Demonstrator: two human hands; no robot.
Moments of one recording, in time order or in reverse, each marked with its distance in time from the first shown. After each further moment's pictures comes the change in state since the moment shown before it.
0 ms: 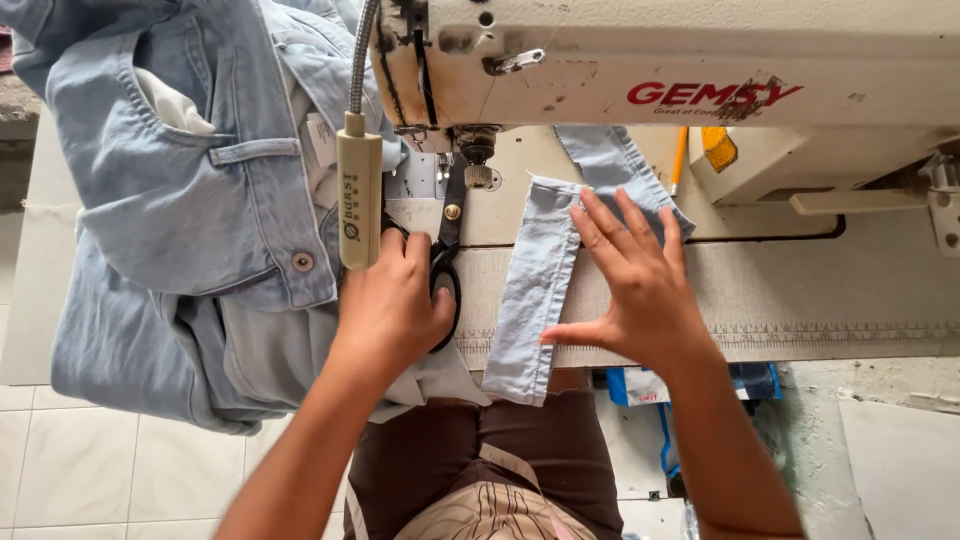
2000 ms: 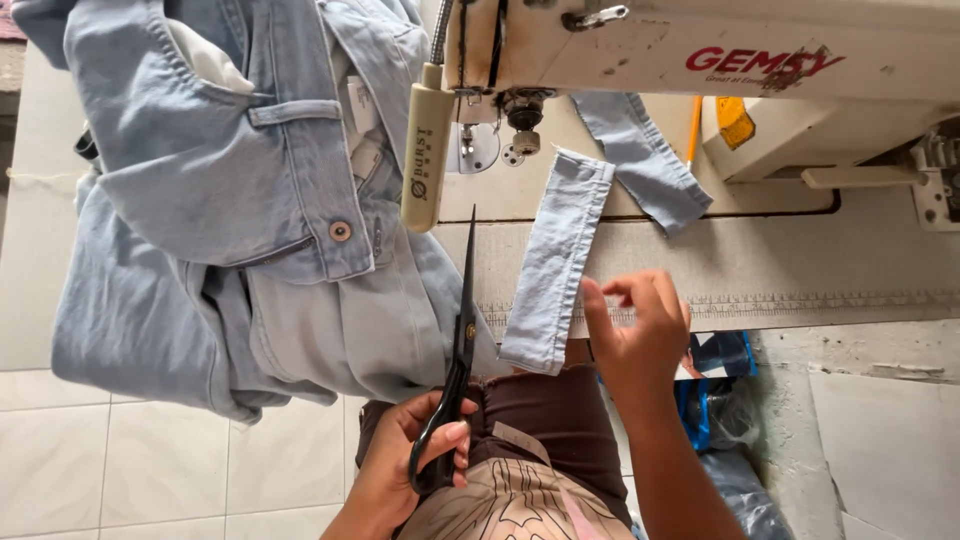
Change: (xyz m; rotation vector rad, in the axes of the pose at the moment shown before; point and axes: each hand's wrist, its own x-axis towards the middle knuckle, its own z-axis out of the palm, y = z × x) left_hand -0.170 0.007 -0.005 -1.896 -0.564 -1.054; right_hand -0.052 -0.073 0.042 0.090 0.390 0.463
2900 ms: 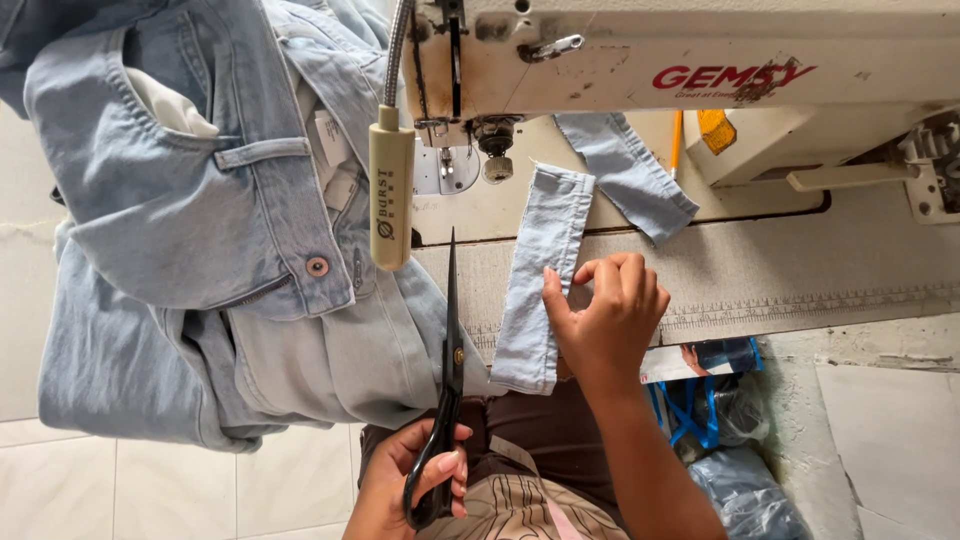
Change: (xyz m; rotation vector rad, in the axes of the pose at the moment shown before) left_hand 0.002 -0.004 -0.002 -0.031 0.062 -0.072; right_hand 0.021 0.004 0.038 -0.281 0.132 -0.055
